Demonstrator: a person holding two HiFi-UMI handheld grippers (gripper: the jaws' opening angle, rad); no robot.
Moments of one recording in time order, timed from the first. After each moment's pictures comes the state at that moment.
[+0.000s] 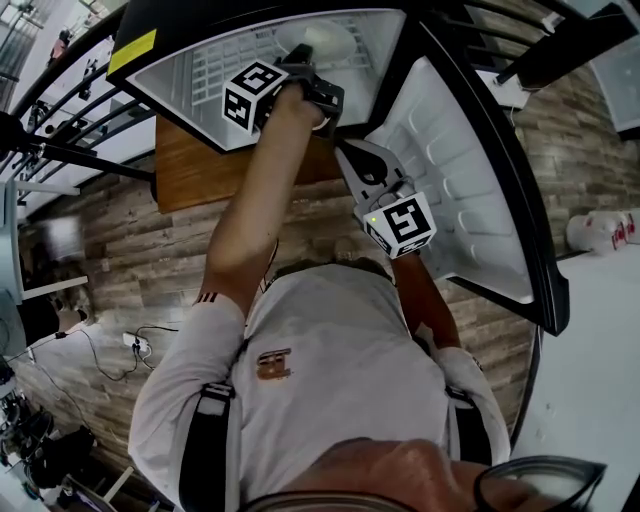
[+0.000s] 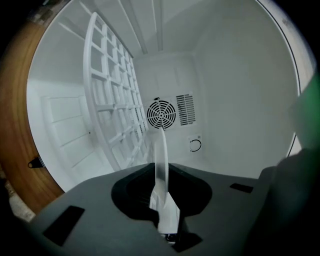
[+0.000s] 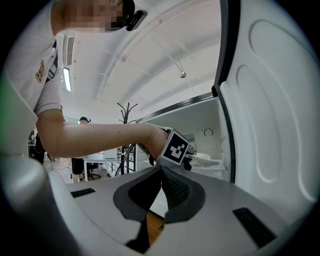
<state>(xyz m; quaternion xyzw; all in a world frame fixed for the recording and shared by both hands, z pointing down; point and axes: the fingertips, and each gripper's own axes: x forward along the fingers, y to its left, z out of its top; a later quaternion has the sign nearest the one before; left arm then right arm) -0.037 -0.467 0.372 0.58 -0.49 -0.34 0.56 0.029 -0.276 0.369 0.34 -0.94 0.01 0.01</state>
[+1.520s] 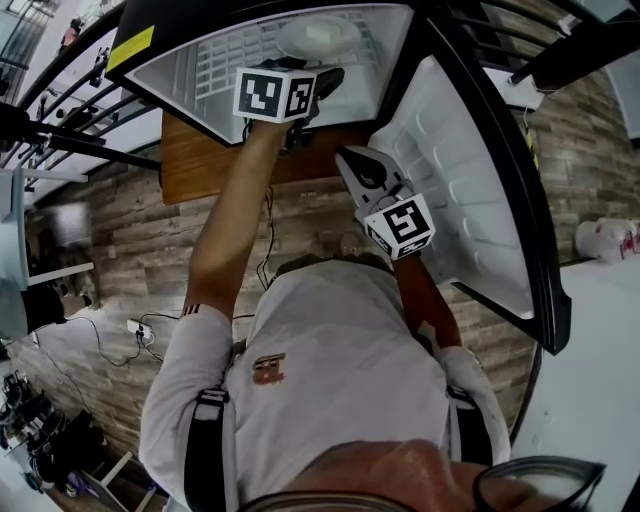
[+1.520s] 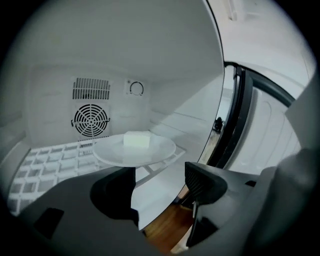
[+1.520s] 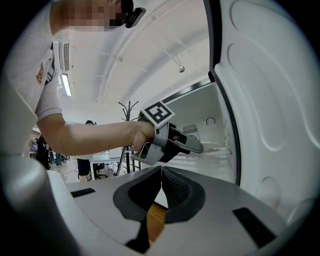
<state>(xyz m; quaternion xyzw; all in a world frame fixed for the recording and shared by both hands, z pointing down) 0.000 -0.431 0.390 0.85 -0.44 0.21 0.22 0.024 -0.273 0.402 0.31 -0.95 0.04 0.01</state>
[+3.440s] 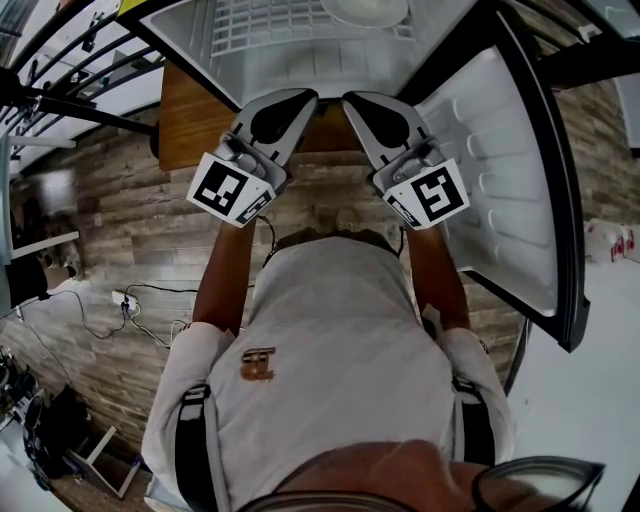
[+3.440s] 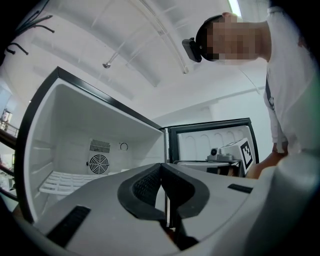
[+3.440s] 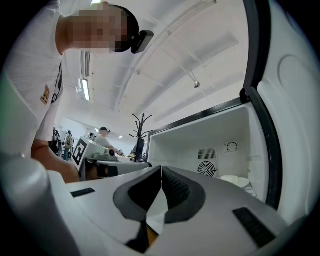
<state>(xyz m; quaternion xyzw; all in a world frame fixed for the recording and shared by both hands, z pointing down) -0.068 -0.283 0.327 0.92 -0.40 -0.05 -0.02 -0.035 -0.284 0.335 0.25 -0.97 -0.04 -0.05</state>
